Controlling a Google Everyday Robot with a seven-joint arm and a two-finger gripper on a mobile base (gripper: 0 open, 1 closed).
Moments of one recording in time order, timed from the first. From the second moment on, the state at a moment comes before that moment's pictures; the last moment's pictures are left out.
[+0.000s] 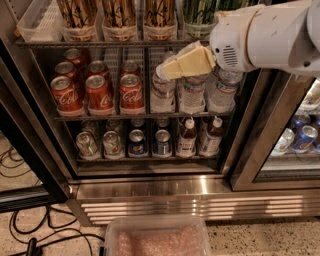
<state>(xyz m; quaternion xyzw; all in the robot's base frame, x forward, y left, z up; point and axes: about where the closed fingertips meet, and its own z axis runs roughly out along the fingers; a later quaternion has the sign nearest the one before) 0.556 -0.068 1.038 -0.39 0.72 0.10 0.56</state>
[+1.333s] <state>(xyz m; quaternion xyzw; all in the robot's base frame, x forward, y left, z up) 0.597 -0.008 1.076 -0.32 0.66 0.08 0.68</state>
